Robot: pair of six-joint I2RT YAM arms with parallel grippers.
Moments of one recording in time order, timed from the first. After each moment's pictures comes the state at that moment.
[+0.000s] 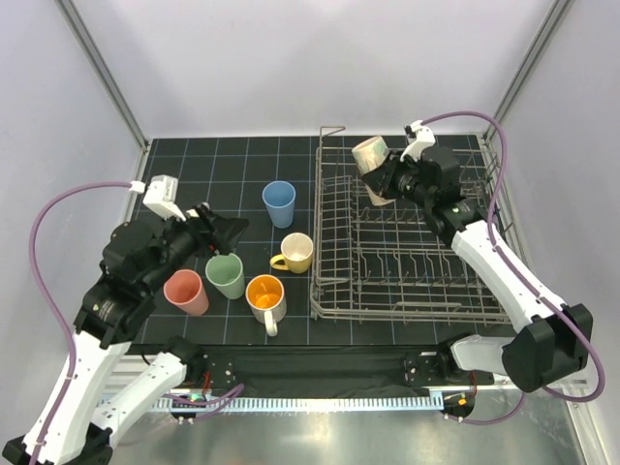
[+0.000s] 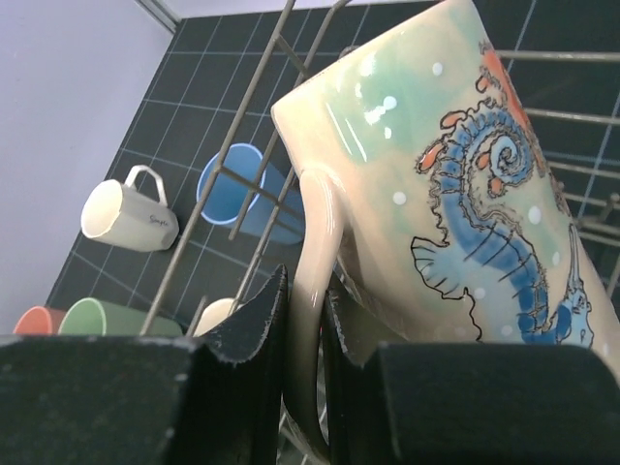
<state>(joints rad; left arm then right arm) -0.47 0.67 1.08 -0.57 0.07 -0.56 0.35 1.26 1.14 -0.17 -0.22 0.43</state>
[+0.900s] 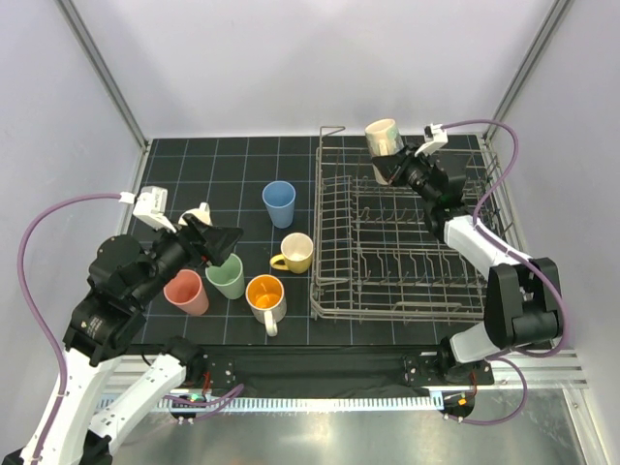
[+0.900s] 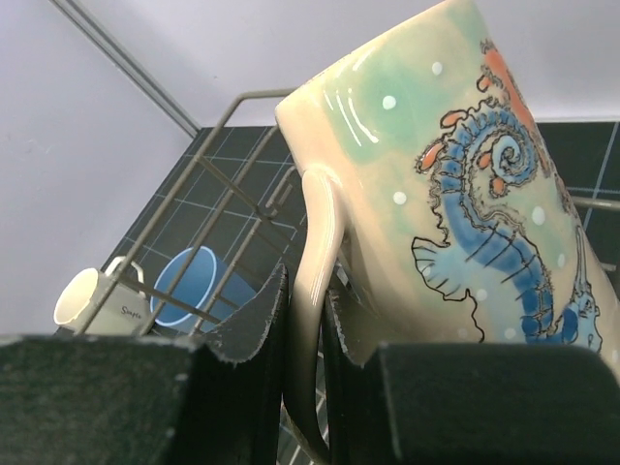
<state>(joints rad) -0.47 0.59 1.08 -0.61 0.09 -0.57 0.17 1.47 0.94 0.54 -0.39 0.49</state>
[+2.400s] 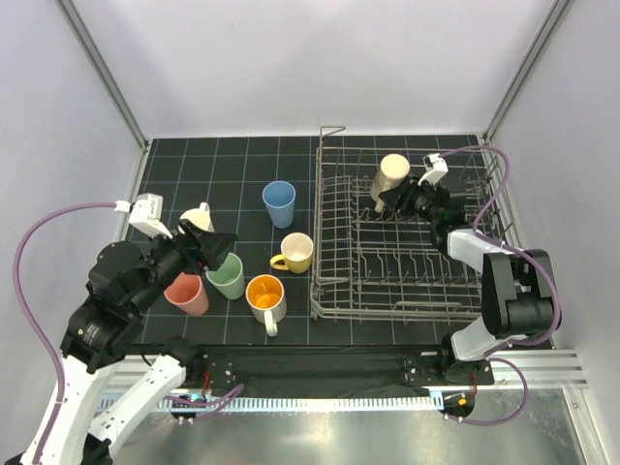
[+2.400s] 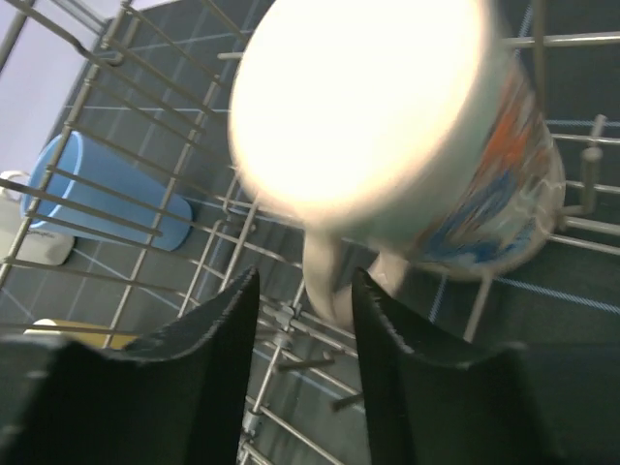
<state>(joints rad) -0.47 0.56 1.06 -0.68 0.04 -0.60 0.06 1.54 0.73 0.55 -0.48 0.41</state>
